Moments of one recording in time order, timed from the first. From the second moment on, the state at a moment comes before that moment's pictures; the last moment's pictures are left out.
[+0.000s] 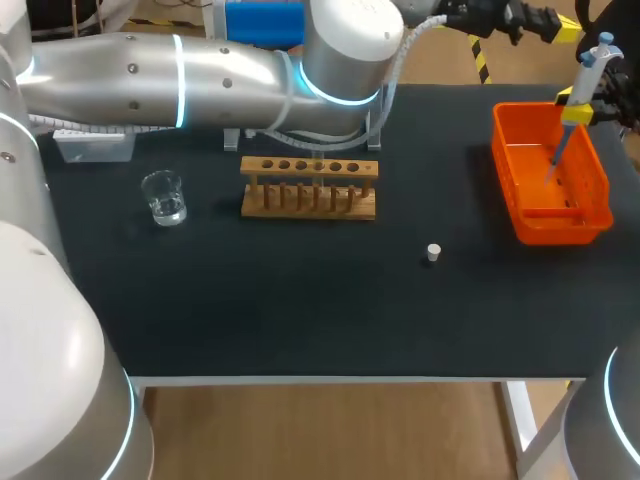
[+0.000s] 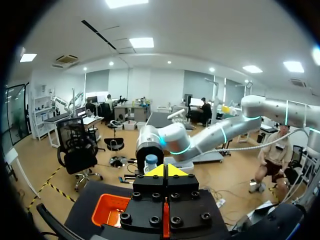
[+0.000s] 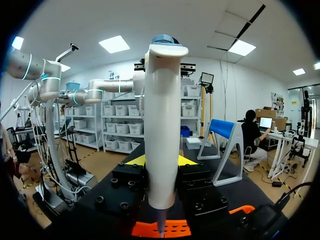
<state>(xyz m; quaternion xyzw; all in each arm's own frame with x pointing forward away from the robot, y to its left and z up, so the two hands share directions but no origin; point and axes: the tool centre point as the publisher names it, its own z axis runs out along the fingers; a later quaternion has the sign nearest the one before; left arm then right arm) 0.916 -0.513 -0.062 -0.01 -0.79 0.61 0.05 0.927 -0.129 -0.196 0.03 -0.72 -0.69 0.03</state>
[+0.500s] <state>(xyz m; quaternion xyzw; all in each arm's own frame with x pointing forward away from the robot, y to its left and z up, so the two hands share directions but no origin) 0.924 -0.527 -0.070 -0.01 -0.78 0.63 0.03 0.927 -0.129 -0.196 0.03 -0.72 -0.69 0.03</state>
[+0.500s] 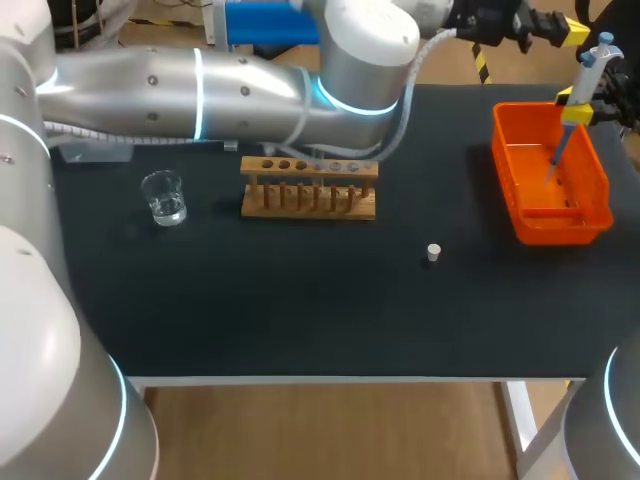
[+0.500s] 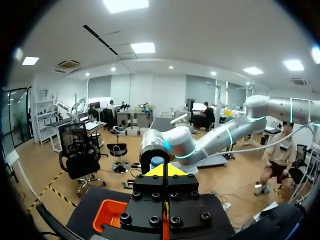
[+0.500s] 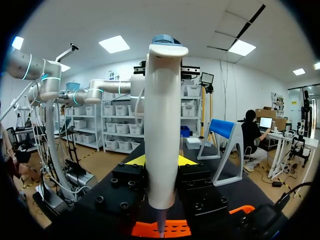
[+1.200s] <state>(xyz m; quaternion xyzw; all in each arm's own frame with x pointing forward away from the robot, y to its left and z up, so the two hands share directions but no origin) 0.931 -0.539 -0.080 -0.01 -0.77 0.64 0.04 0.927 -0.129 -0.196 0.03 -0.72 -0.69 0.03</state>
